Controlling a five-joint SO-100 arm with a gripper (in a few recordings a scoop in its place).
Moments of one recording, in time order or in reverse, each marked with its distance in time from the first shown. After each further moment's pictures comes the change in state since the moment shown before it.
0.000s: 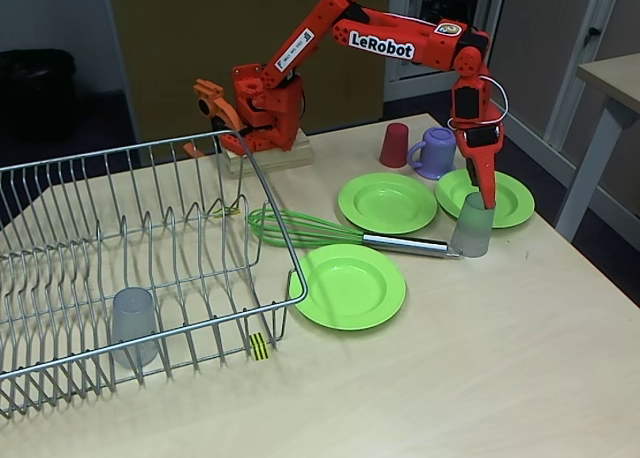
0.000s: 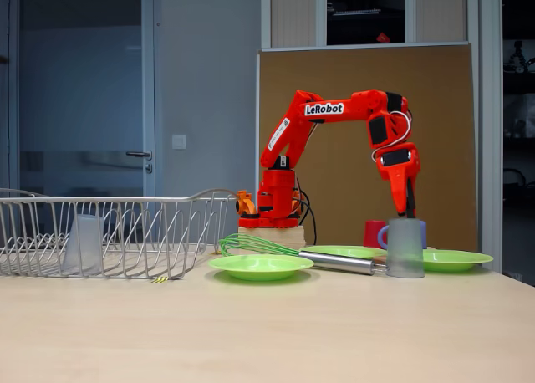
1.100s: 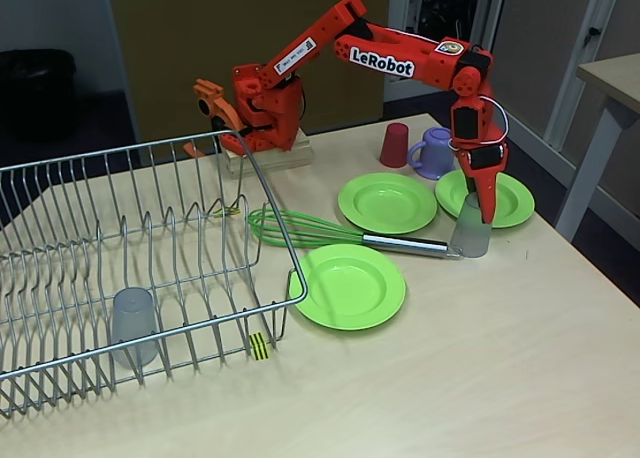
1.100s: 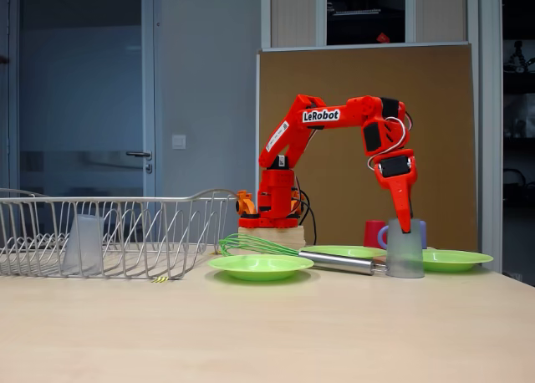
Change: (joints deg) arm 3.8 -6.8 -6.2 -0.4 -8.6
